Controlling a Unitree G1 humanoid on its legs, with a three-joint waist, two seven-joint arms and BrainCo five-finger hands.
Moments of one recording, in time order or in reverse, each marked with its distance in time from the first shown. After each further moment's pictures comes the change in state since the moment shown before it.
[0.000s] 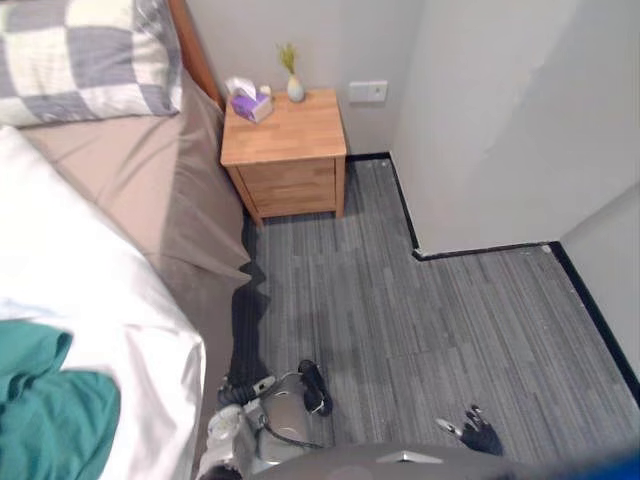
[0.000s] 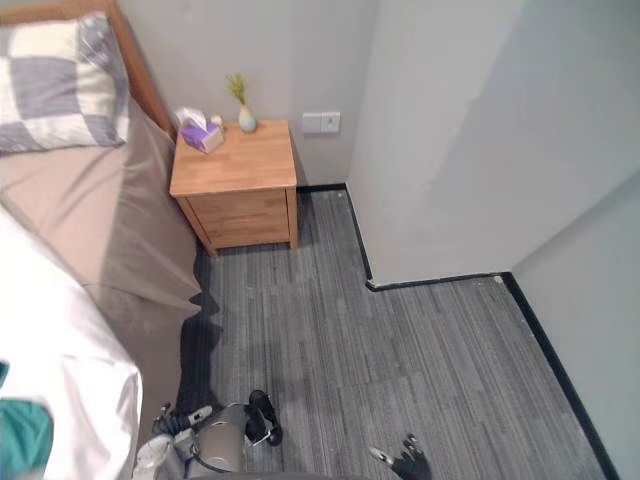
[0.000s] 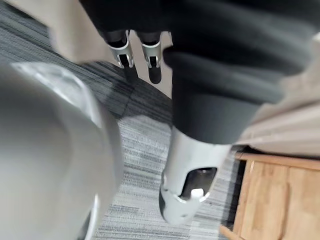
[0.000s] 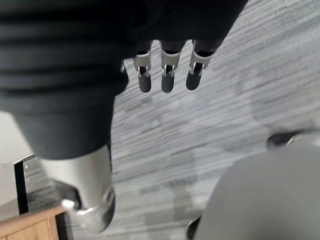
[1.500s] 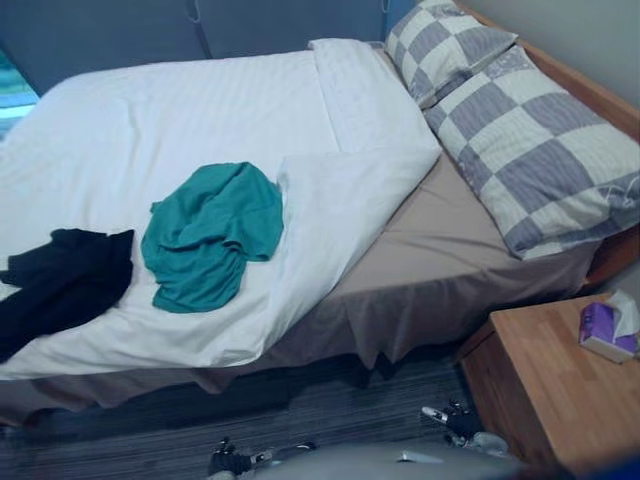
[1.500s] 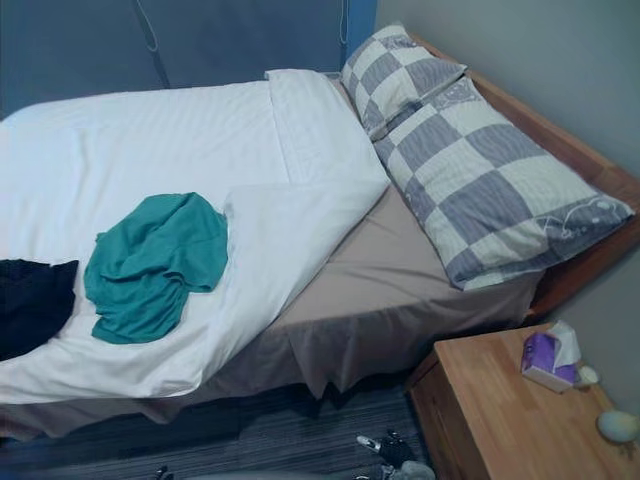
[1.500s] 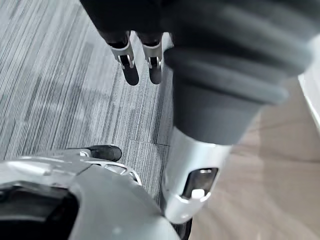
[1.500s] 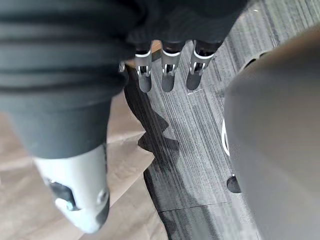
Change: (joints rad) left arm 0.170 0.019 -0.009 0.117 0.204 -0.067 -0.114; right arm -0.131 -0.075 0.114 0.124 0.167 0.223 0.070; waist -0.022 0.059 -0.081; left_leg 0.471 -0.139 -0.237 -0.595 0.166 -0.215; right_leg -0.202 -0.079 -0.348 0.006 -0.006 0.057
